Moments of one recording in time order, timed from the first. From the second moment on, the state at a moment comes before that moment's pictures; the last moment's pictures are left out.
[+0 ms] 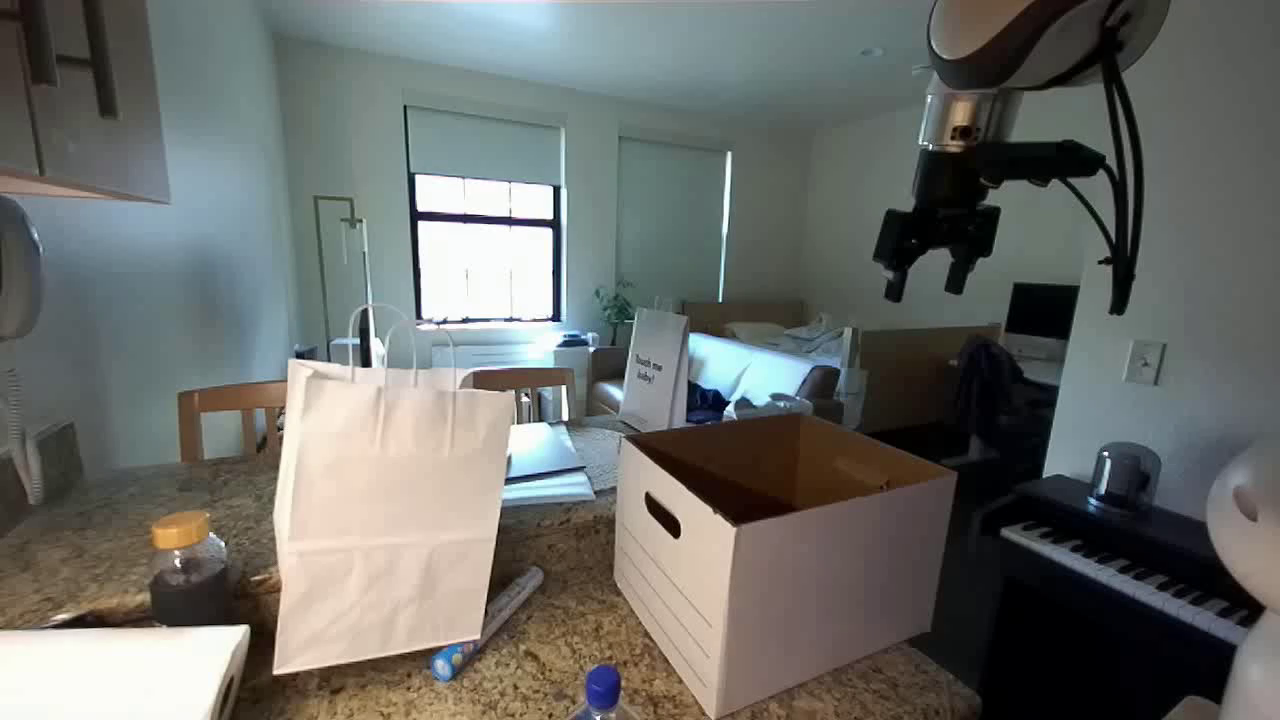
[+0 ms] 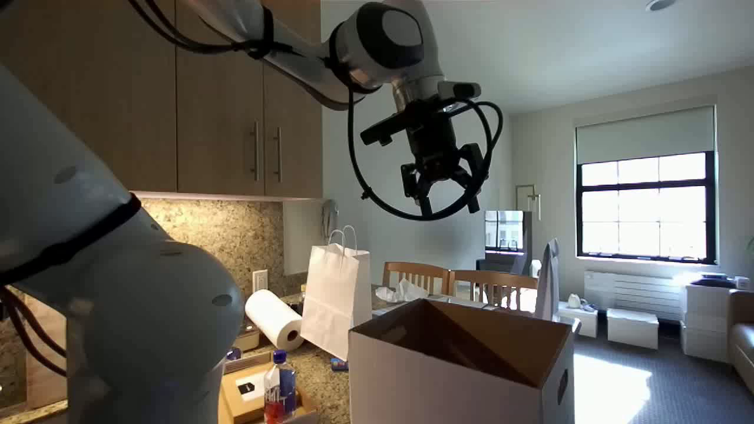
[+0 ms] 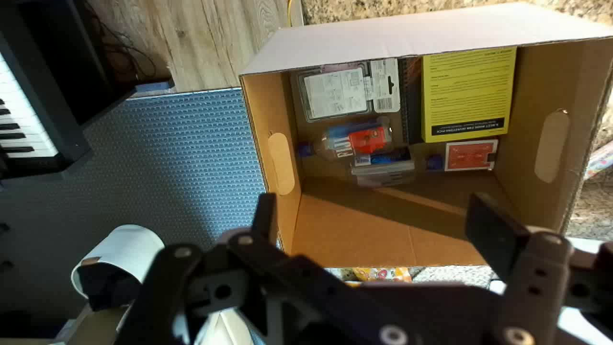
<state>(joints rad) -0.16 -0.70 -0.11 -2.43 -0.18 1.97 -0.01</state>
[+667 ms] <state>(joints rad) -0.12 -0.75 -0.06 -2.54 -0.18 1.96 -0.02</state>
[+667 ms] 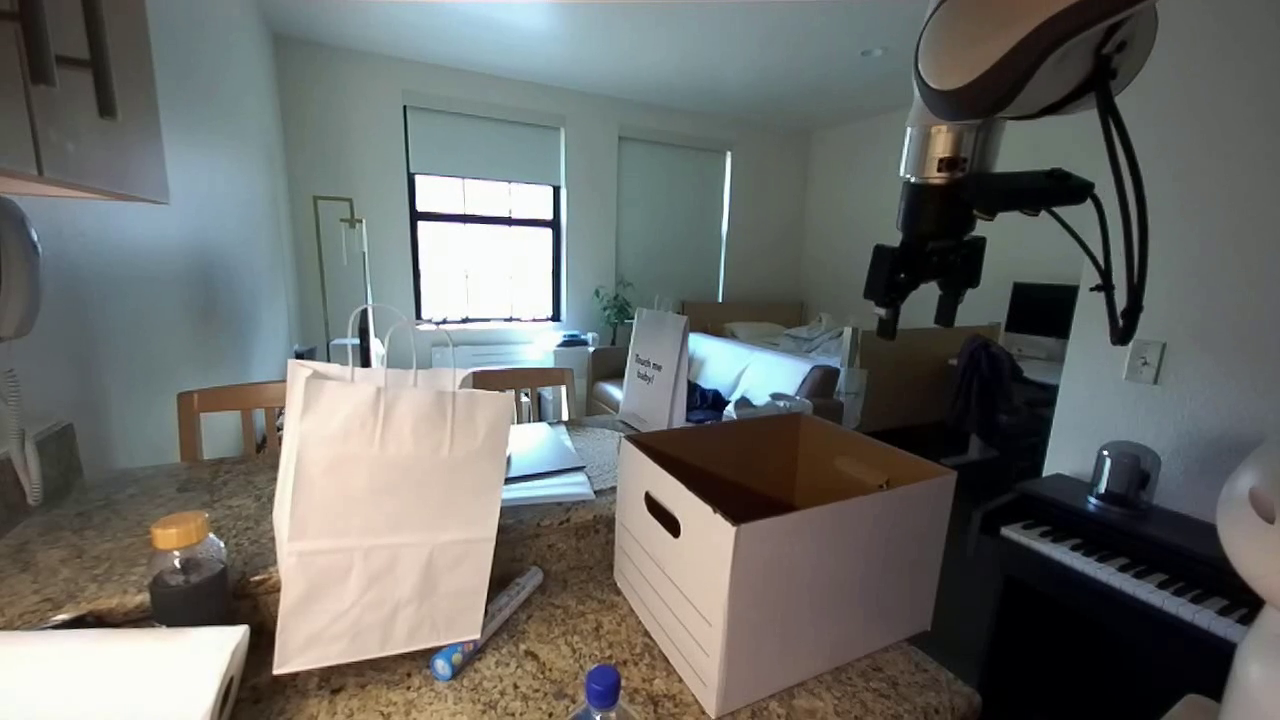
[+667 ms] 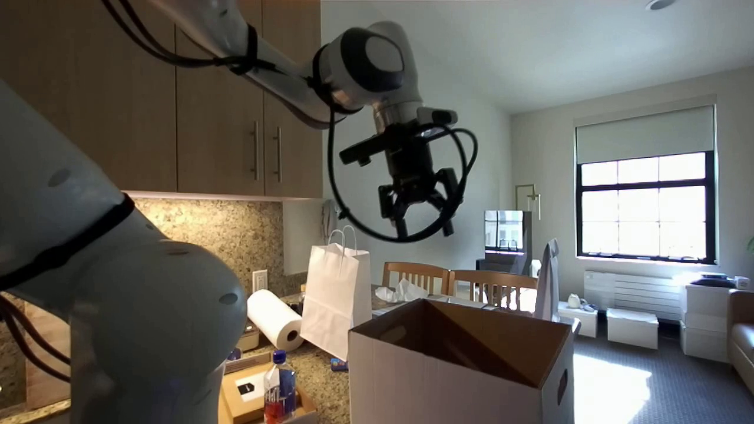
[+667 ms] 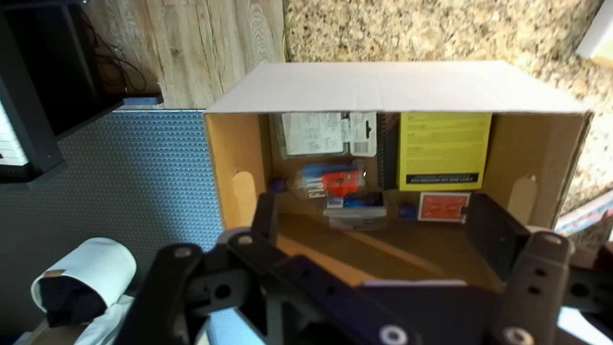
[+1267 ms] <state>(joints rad) 0.31 -0.94 0.18 -2.79 0.16 1.79 0.01</state>
